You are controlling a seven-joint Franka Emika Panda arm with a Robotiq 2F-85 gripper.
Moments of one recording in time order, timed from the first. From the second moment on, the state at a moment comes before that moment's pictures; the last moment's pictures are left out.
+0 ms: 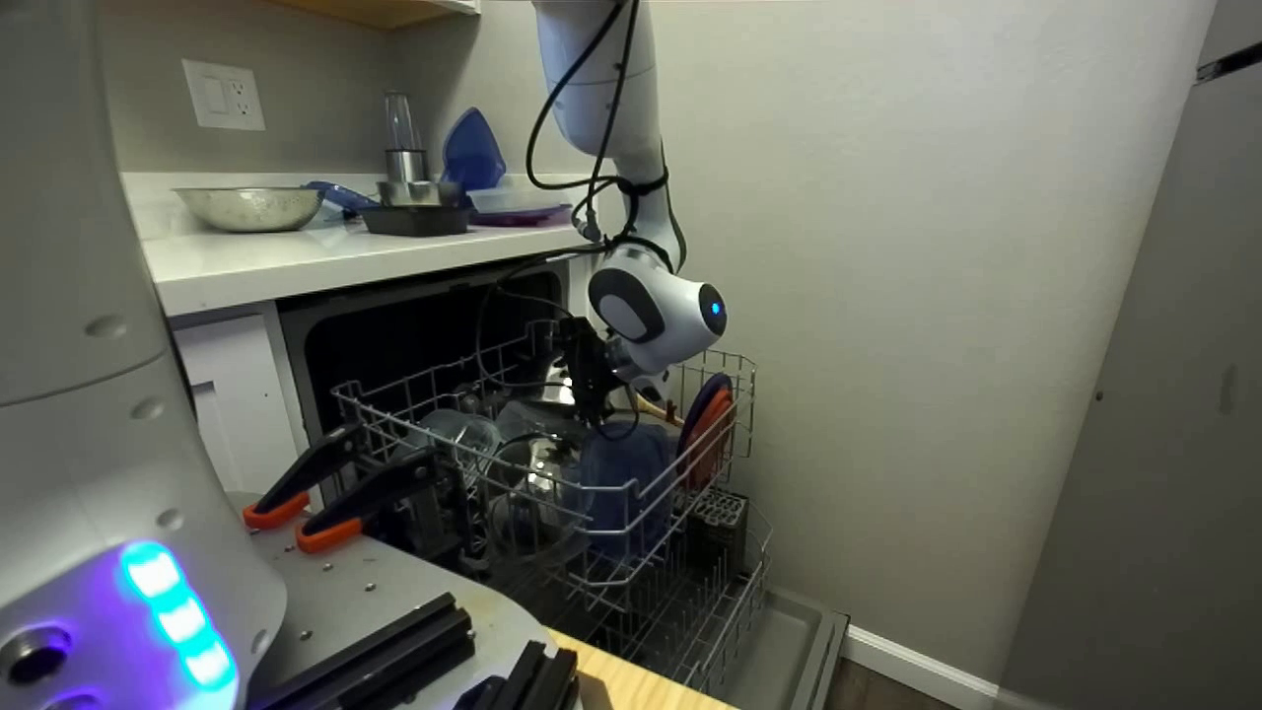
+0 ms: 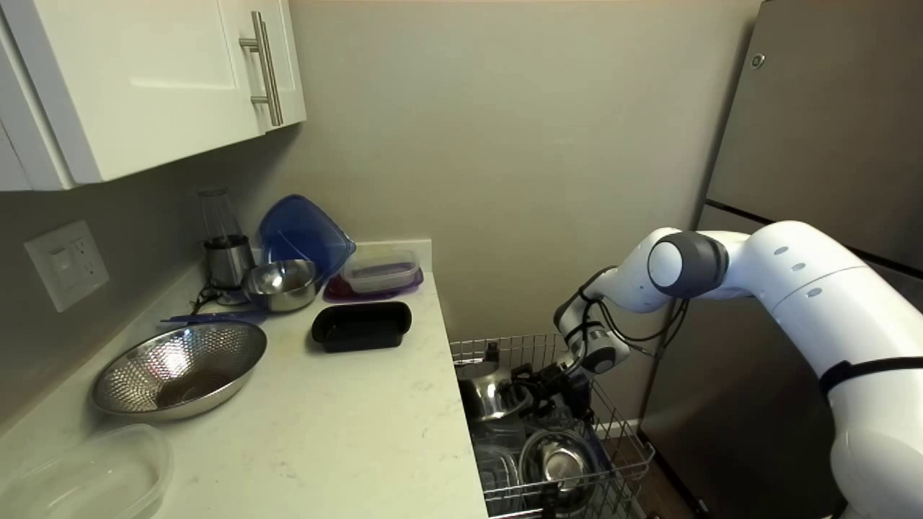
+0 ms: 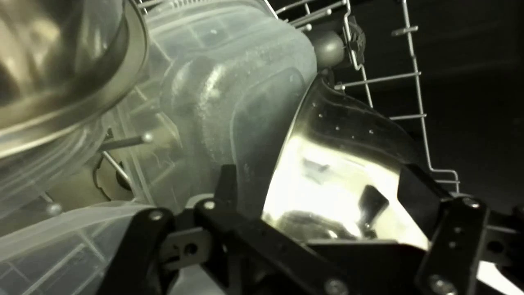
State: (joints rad) arm -0.09 1.12 0.13 -1.60 1.40 2.27 -0.74
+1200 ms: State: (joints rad) arm -0.07 1.09 0.11 -1.65 1.75 2.30 -0.84
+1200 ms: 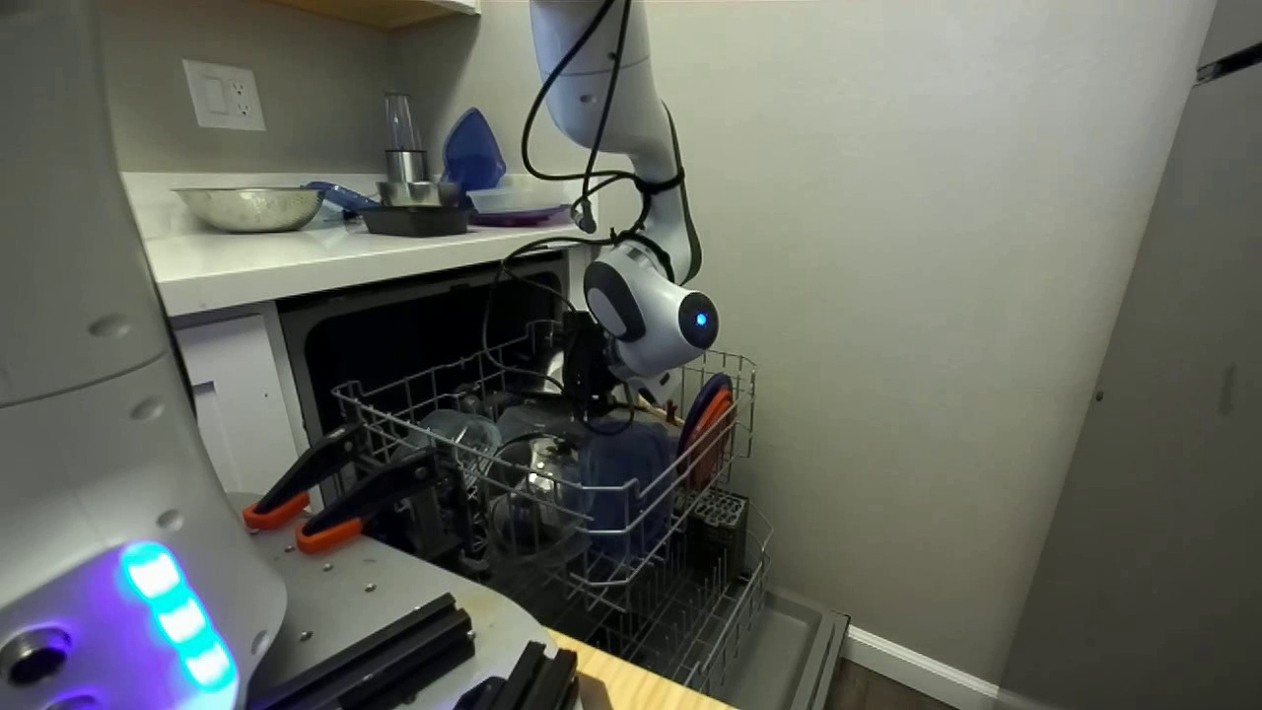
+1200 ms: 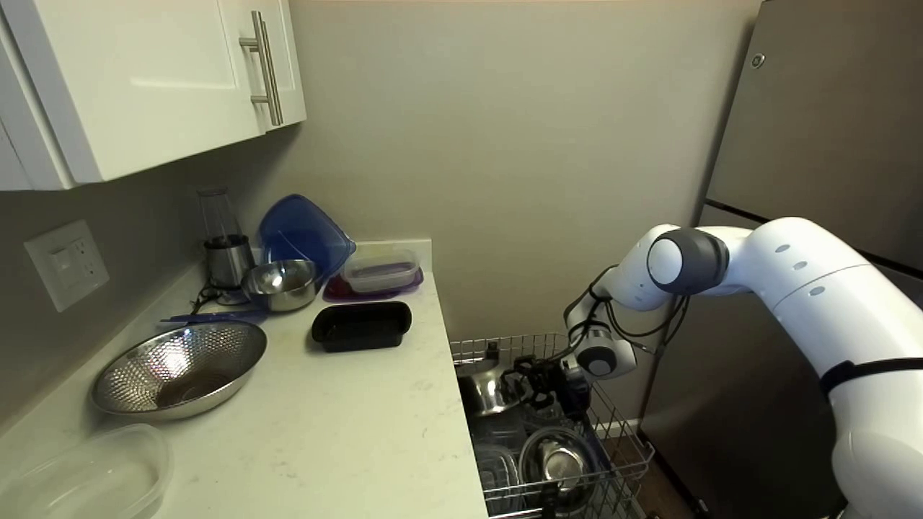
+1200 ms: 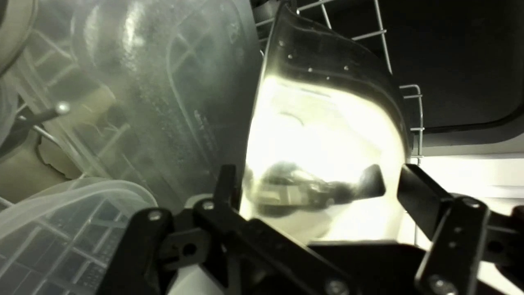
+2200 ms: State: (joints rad) arm -0.01 0.98 0.03 -1.72 1.85 2.26 -0.93
